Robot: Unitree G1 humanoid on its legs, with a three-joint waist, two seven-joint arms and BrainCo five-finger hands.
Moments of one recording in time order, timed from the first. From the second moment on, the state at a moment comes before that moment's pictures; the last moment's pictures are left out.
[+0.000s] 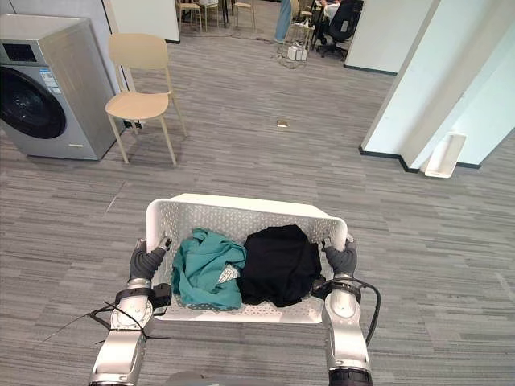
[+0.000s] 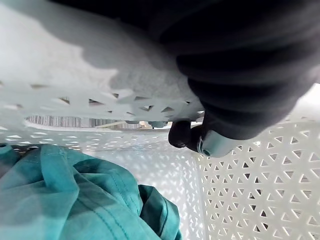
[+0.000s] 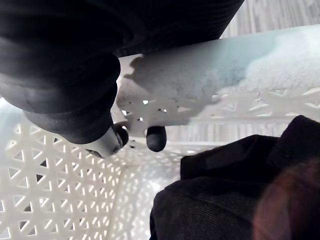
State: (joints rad) left arm 0.17 0.05 0.01 -0.10 0.13 0.09 0.20; right arm 0.08 0.07 -0.11 0.05 -0.09 0.04 -0.24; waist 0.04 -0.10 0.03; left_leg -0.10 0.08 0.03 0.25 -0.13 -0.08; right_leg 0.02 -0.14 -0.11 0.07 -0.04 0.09
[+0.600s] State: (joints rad) left arm 0.24 -0.01 0.01 0.03 0.13 0.09 0.16; right arm 0.11 0.02 -0.16 0.21 -0.05 0.01 -0.19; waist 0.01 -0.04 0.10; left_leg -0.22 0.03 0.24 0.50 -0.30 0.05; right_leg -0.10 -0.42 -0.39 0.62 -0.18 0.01
